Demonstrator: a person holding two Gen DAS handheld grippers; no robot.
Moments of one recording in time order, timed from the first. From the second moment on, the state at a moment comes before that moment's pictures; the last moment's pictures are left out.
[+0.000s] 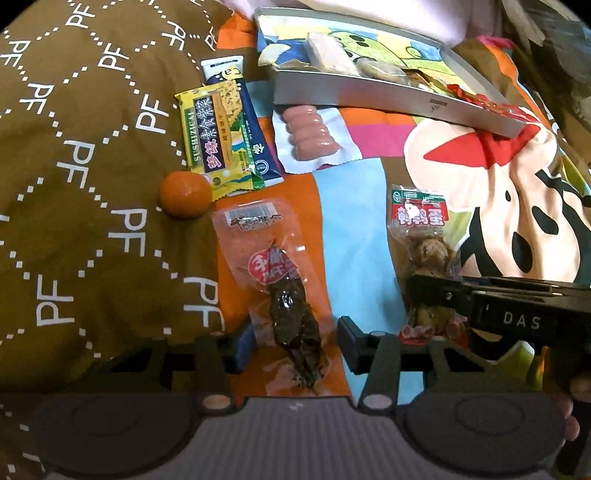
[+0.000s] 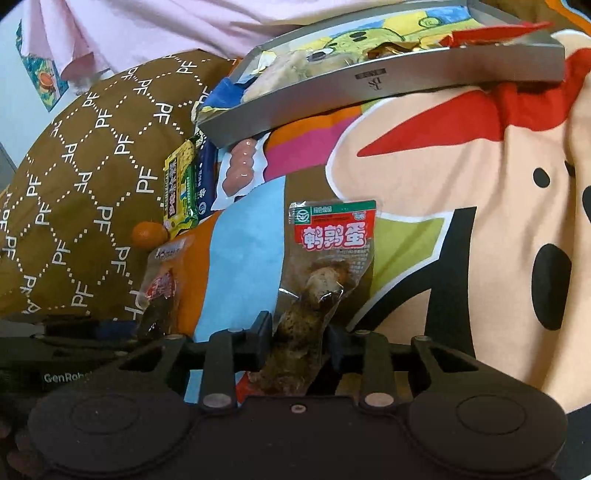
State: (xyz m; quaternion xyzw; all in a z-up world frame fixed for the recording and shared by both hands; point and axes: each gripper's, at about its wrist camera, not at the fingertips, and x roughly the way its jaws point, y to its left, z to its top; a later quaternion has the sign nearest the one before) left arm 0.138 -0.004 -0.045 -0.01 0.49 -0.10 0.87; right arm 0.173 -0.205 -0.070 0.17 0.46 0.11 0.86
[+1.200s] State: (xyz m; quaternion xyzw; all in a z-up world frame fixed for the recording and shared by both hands) left arm 0.114 -0.024 -0.020 -0.02 0.41 -0.13 0.90; right arm 0.105 -0.166 -0.032 -0.26 0.29 0.09 0.92
